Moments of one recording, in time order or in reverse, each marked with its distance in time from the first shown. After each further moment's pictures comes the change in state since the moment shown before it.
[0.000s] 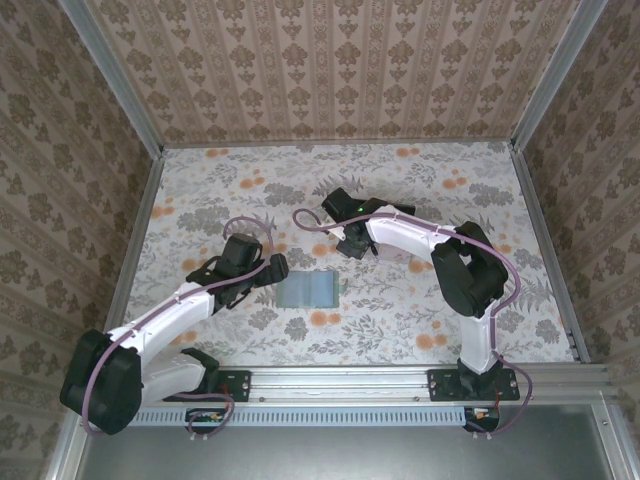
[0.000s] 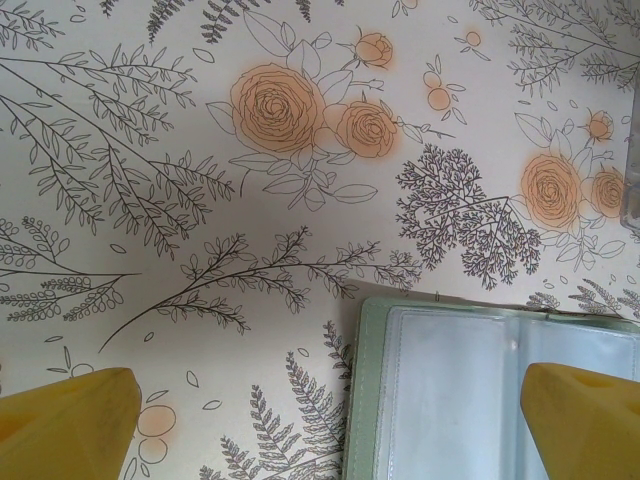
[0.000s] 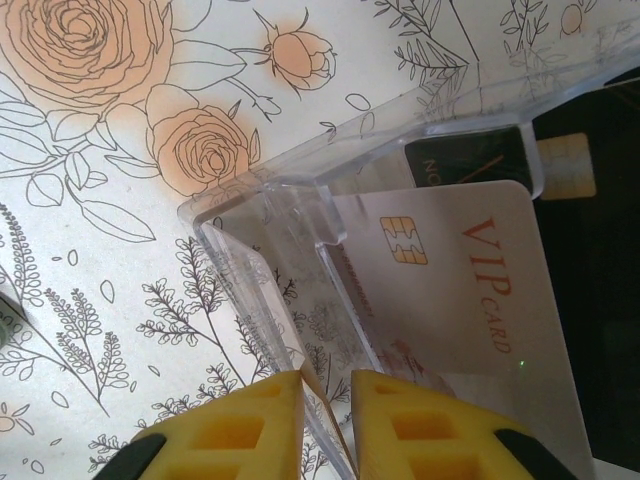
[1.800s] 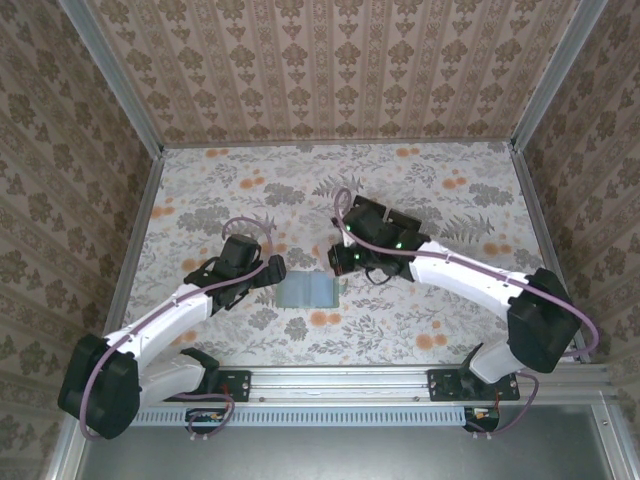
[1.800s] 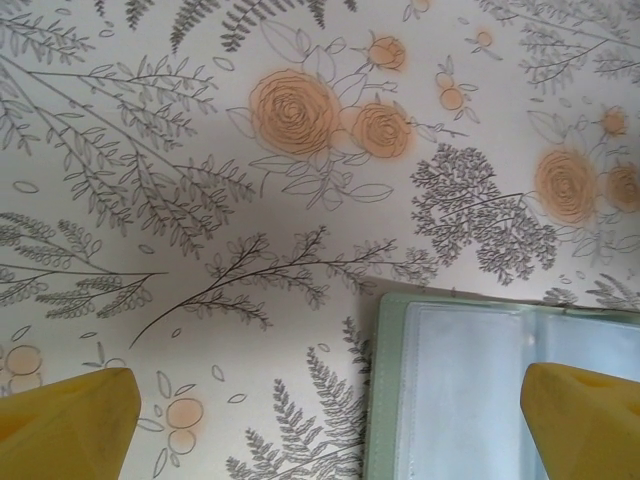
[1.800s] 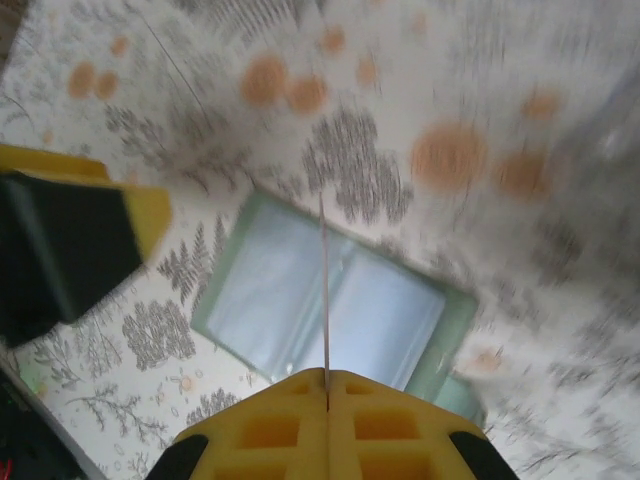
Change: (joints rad) left arm 0.000 -0.026 0.000 -0.037 -0.032 0.031; right arm 0.104 -0.467 -0.425 0.382 -0.389 0.892
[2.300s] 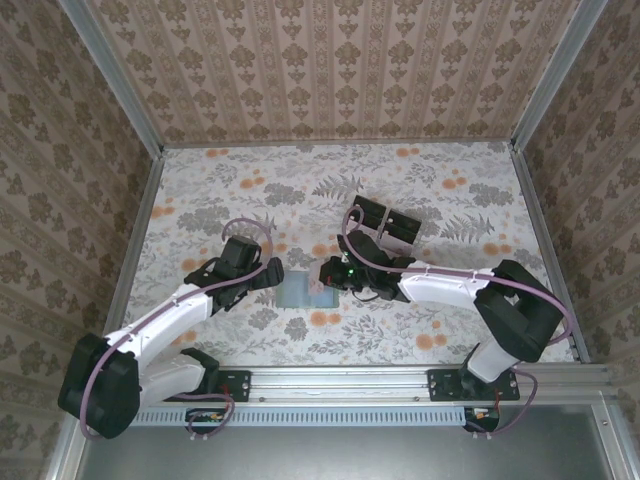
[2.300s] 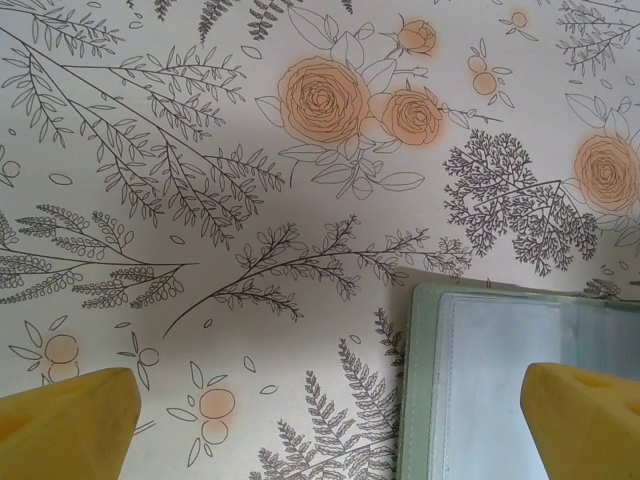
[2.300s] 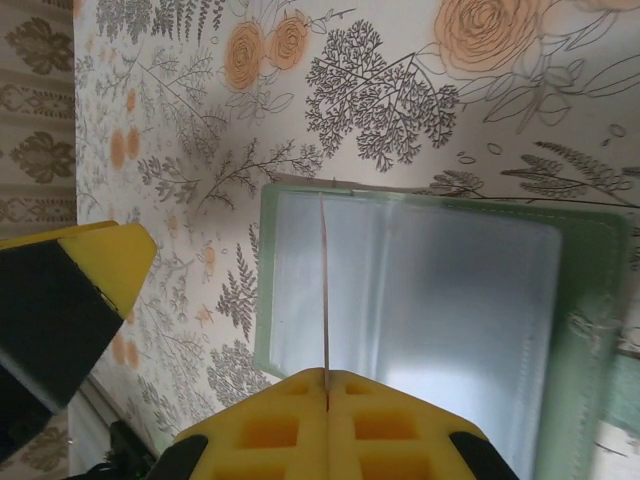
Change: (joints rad) left arm 0.000 0.006 -0.001 -0.024 -0.026 0.025; right arm 0.048 0.100 -0.205 0.433 -0.056 0.447
